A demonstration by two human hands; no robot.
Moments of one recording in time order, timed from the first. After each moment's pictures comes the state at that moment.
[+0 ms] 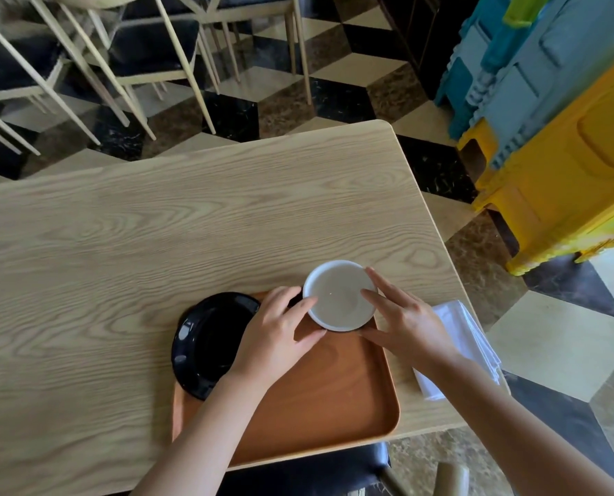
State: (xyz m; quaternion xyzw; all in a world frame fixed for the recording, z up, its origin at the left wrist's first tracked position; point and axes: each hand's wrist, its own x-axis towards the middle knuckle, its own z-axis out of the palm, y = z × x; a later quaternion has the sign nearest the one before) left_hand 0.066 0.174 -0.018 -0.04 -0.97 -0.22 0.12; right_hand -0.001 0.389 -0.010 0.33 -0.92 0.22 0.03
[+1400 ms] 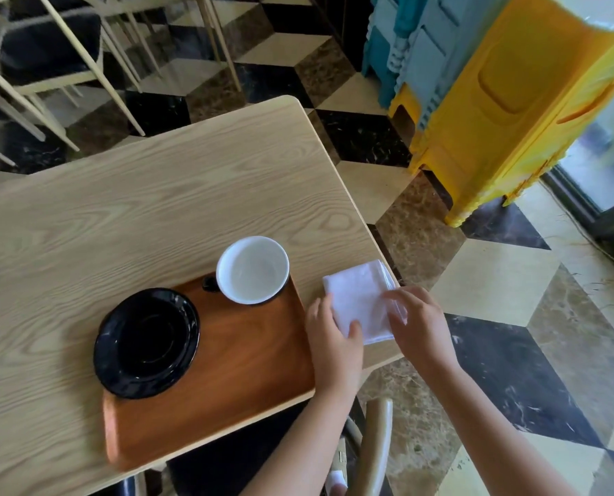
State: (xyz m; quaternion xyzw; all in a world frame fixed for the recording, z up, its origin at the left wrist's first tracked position) left_hand 0.088 0.377 -0.007 0.22 -0.83 -0.51 -0.03; right_hand 0.061 0.501 -0.022 -0.03 -0.94 0.34 -0.01
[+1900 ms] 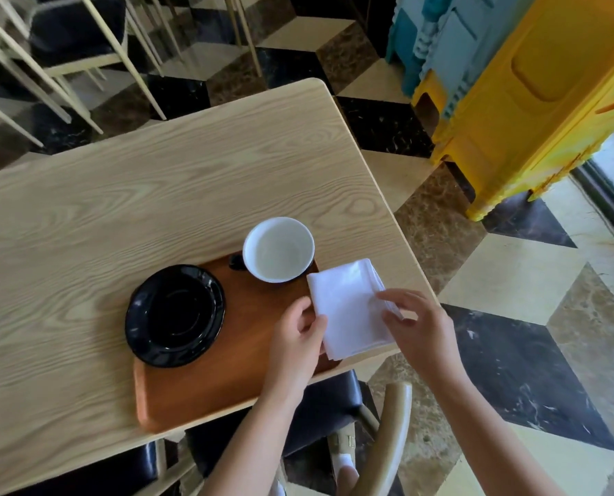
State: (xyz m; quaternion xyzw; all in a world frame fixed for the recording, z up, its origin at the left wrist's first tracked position) left_hand 0.117 0.301 0.021 0.27 -0.71 -0.64 -0.12; right_hand 0.089 0.464 0.010 -0.06 -0.87 0.48 -0.05
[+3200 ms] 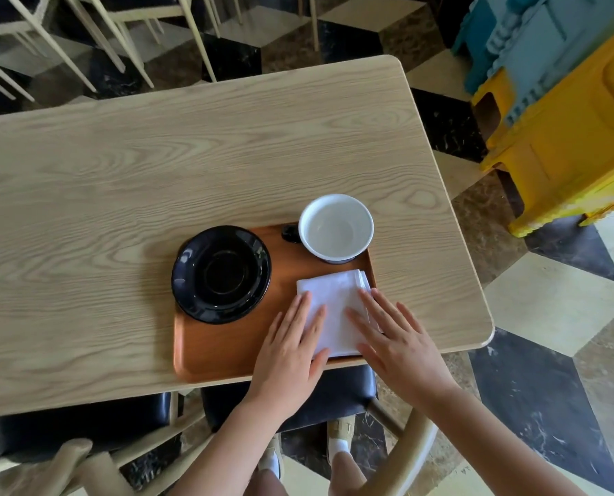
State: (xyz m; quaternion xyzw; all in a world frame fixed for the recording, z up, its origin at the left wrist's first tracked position) left_hand 0.182 0.233 -0.043 -0.02 -0.99 -0.11 -0.08; right_hand 0.113 0.423 -0.034 0.35 -0.93 0.10 -0.06
